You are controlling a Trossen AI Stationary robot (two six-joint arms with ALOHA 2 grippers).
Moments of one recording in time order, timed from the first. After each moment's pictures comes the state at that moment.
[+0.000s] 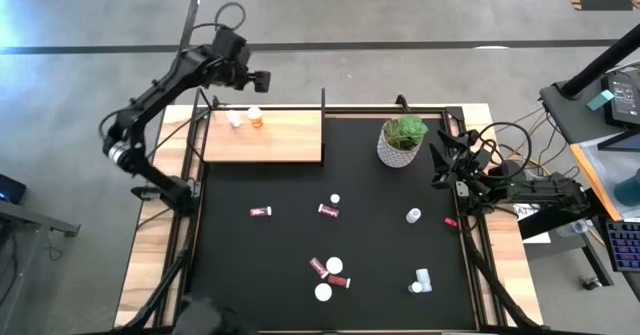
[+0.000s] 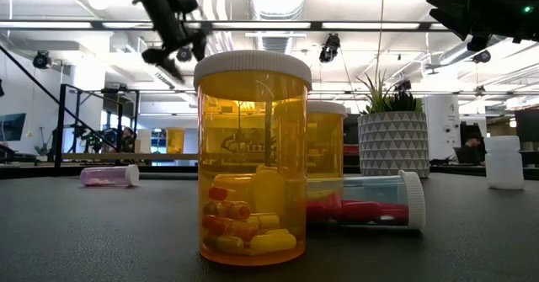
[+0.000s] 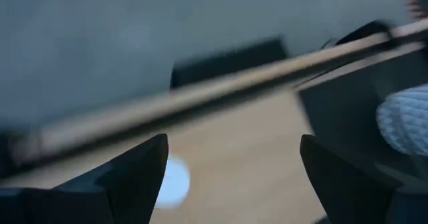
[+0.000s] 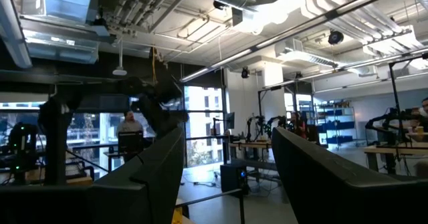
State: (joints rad) left arm 0.92 1.47 1.54 -0.91 0.04 -0.33; right arm -0.04 0.09 0.01 0.63 0.47 -0.26
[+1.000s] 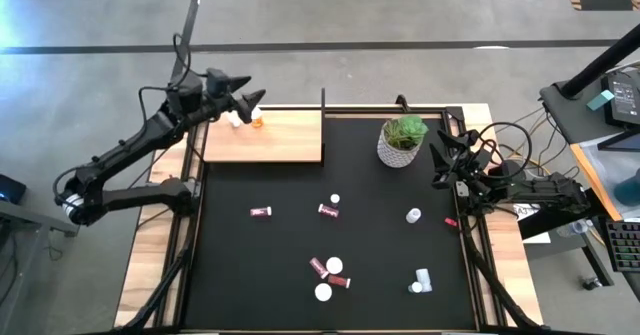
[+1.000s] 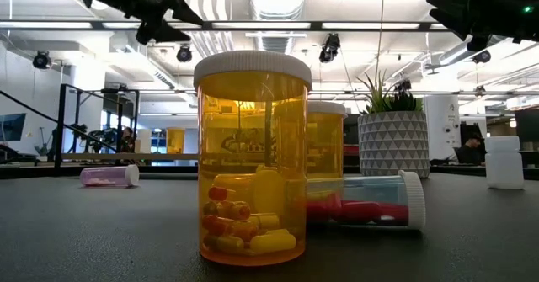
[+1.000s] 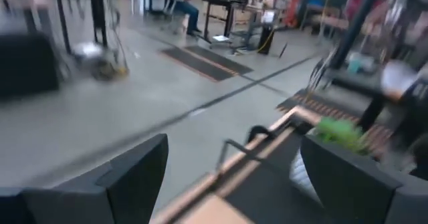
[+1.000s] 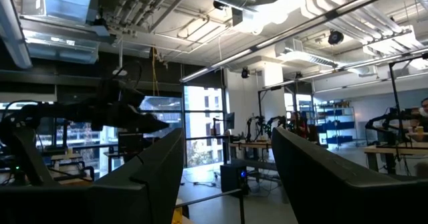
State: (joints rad) left arm 0.79 0.91 0.86 -0.05 0.11 -0.18; right arm -0.04 0.09 0.01 0.63 0.47 -0.26
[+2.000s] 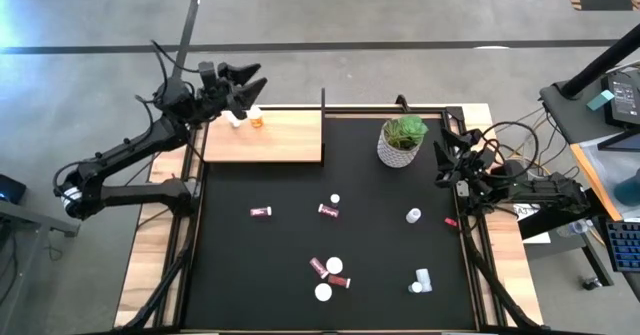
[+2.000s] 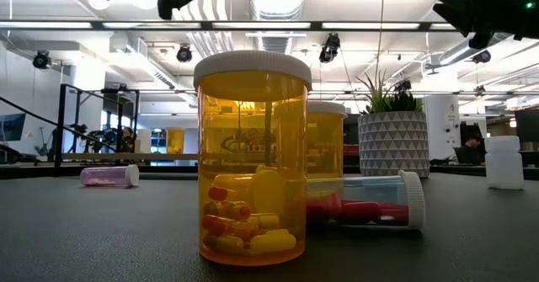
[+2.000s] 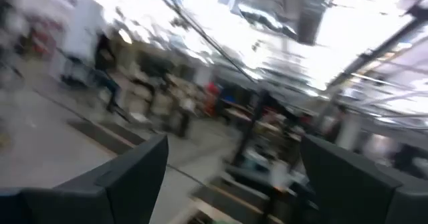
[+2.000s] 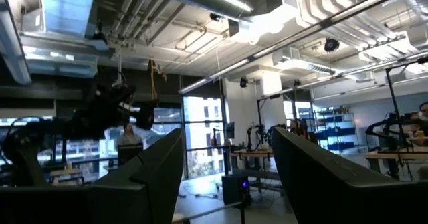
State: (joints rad) left arm 0.67 0.94 0.86 0.41 0.22 -0.43; right arm -0.04 0.09 0.01 0.69 0.47 -0.26
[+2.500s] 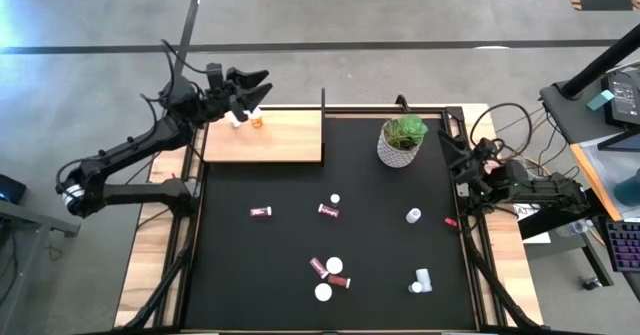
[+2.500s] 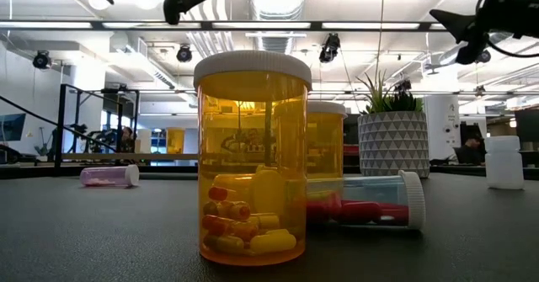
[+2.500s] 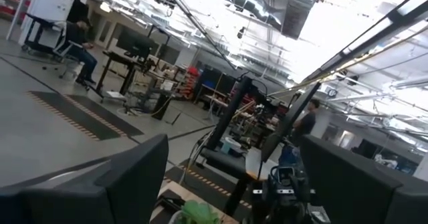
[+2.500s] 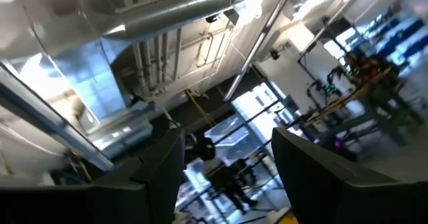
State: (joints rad) left arm 0.67 0.96 0.86 0.41 0.28 -0.52; right arm -0.04 0.09 0.01 0.70 0.47 0.39
